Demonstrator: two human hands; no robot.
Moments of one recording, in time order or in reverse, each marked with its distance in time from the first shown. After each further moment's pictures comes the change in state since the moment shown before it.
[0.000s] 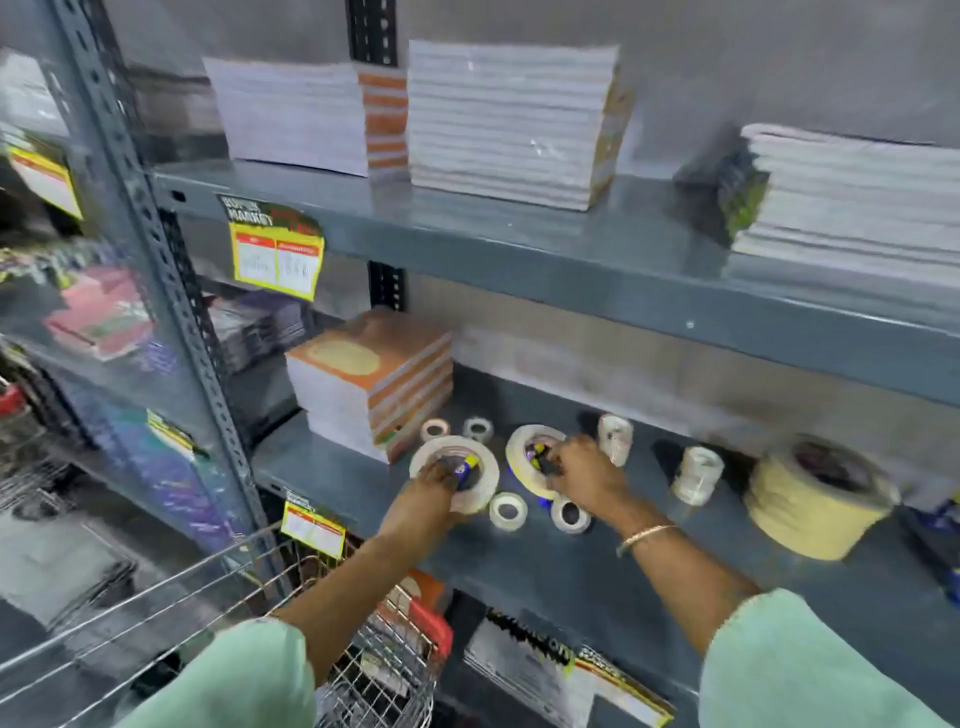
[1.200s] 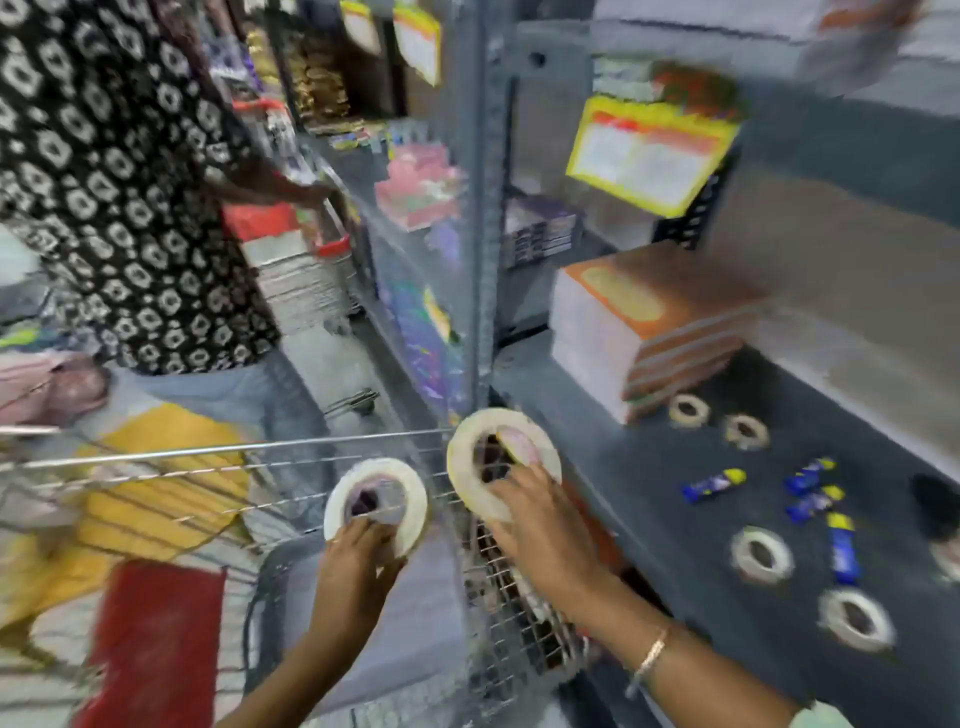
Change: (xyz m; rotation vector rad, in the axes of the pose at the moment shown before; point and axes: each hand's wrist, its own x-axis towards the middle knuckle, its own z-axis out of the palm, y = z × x) left_hand -0.243 -0.146 0.055 -0.188 0.441 -0.837; right_hand -0.063 -0.227 0.090 0.265 0.054 -0.891
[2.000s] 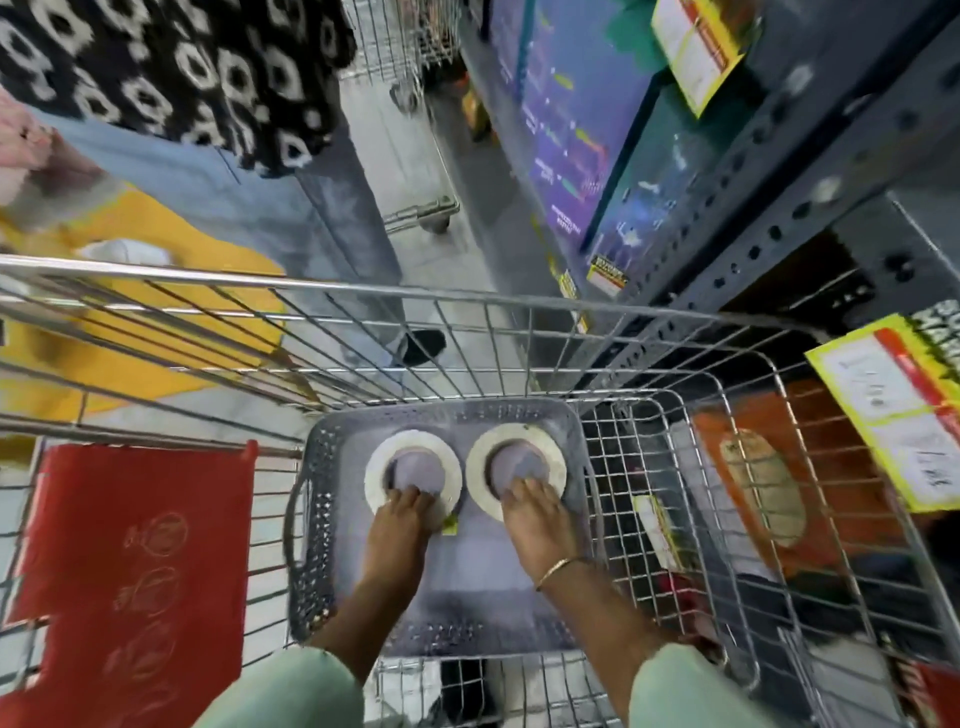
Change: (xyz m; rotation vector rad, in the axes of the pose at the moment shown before) left_hand 0.021 -0.228 0.187 0.245 -0.401 -0.255; right_hand 0.012 0.010 0.377 -0.282 -0.690 0.003
